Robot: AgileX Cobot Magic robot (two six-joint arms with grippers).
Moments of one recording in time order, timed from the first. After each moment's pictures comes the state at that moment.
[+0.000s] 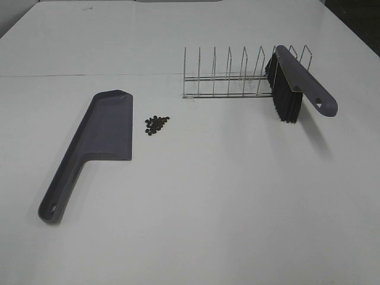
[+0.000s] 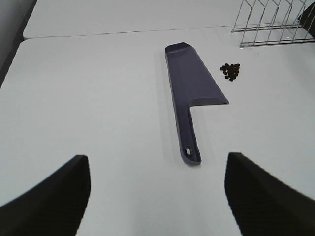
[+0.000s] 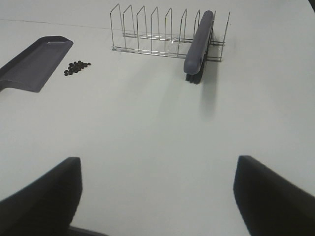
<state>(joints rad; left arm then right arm) -0.04 0.03 -0.50 -0.16 1.04 0.08 0.01 -0.01 -0.51 0.14 1.06 -0.16</state>
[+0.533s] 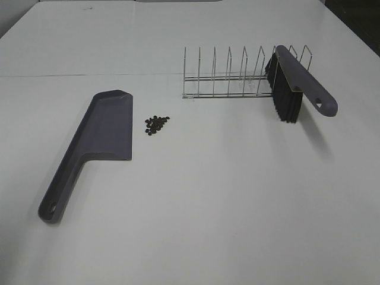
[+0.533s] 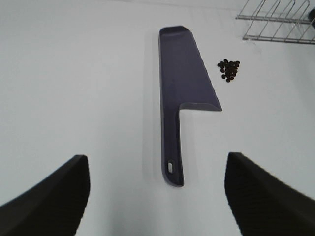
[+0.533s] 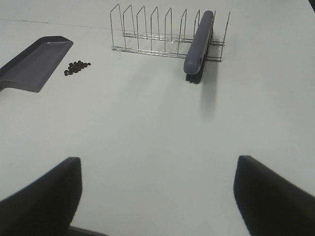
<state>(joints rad) -0.04 0.59 -0.56 -0.26 0.75 0.05 0.01 -0.01 -0.51 0.14 1.06 -0.16</state>
